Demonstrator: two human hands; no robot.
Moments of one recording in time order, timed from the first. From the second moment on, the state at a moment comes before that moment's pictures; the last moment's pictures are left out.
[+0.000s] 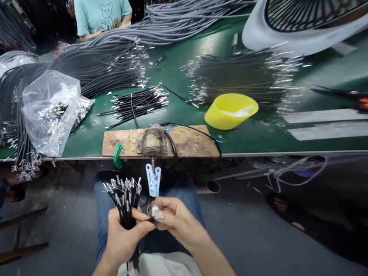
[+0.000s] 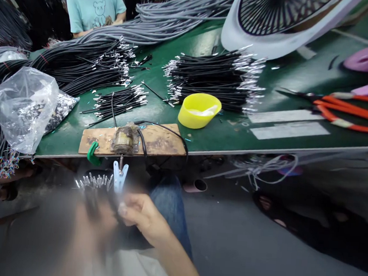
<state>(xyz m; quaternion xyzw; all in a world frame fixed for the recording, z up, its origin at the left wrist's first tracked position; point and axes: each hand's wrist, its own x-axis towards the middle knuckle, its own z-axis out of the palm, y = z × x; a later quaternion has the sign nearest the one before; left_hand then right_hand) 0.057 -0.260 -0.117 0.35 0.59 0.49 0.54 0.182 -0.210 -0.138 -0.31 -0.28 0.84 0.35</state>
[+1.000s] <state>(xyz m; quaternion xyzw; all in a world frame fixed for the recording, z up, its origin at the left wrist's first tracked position) 0.057 -0.255 -0.097 0.37 0.63 0.53 0.42 0.176 -0.160 -0.095 -0.45 -0.39 0.66 0.46</state>
